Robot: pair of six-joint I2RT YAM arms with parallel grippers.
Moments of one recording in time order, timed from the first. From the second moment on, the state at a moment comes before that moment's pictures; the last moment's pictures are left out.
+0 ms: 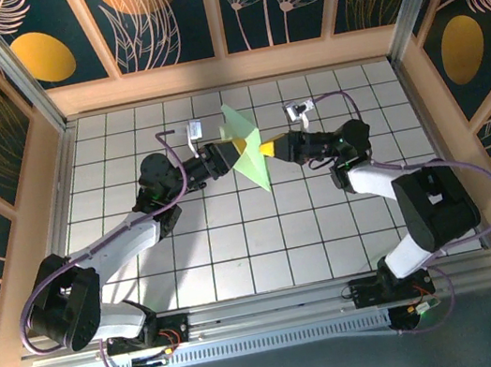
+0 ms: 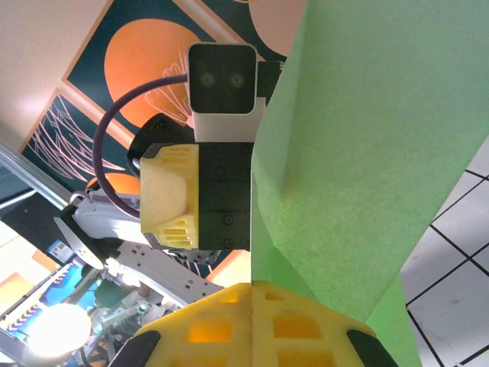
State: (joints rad) left arm -0.57 1.40 0.77 0.78 0.63 -0.97; right arm 0.34 1.53 0.69 1.29 -1.18 1.22
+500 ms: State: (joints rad) left arm -0.57 1.41 0.77 0.76 0.62 -0.96; right arm 0.36 1.51 0.69 1.23 -1.17 1.17
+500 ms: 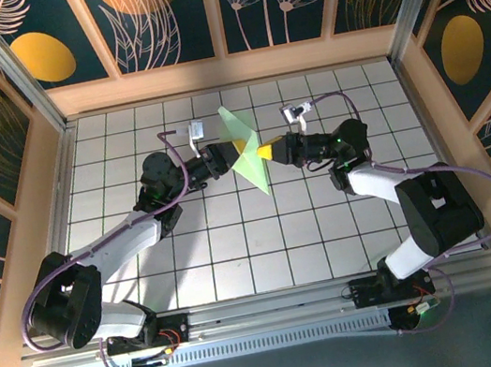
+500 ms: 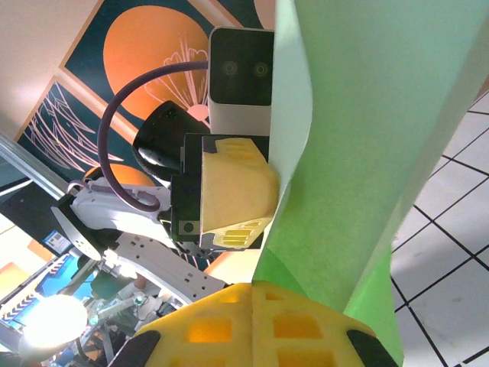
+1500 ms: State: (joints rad) left arm -0.58 1.36 0.77 0.78 0.57 -0.96; right arm 0.47 1.20 0.65 0.51 -0.94 0.72
